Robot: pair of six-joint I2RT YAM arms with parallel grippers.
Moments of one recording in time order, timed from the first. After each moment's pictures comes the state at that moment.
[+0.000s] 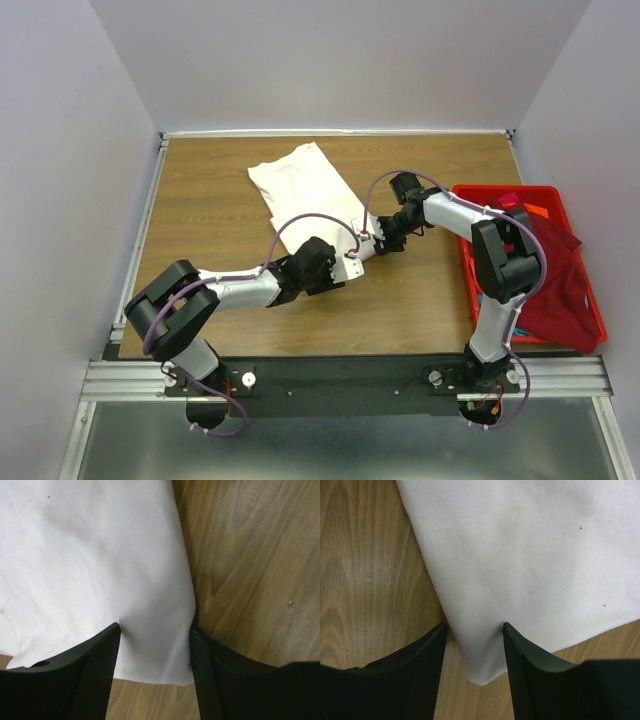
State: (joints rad) left arm -0.86 1.55 0.68 0.10 -0.07 0.58; right arm 0.37 1.91 1.25 -0.65 -0.58 -1.47
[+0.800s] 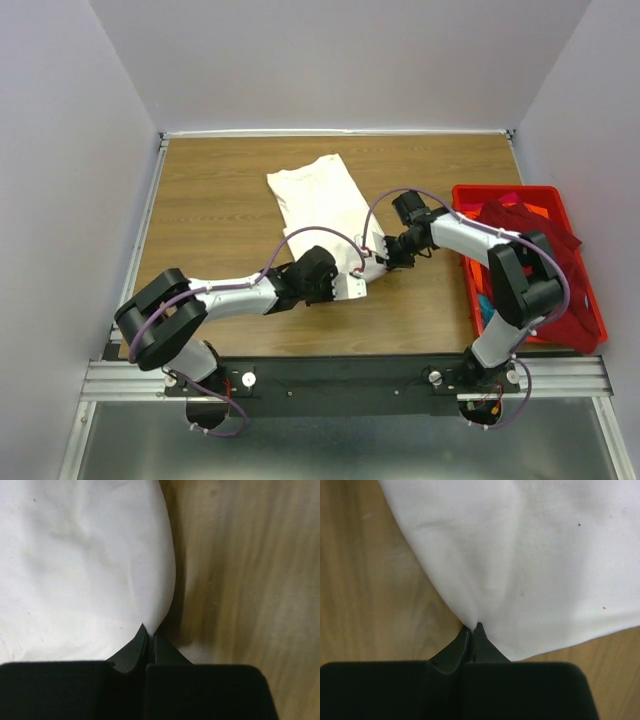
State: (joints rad) left arm -0.92 1.51 0.68 0.00 0.04 0.63; right arm 0.42 1.73 1.04 -0.61 -0.47 -1.25
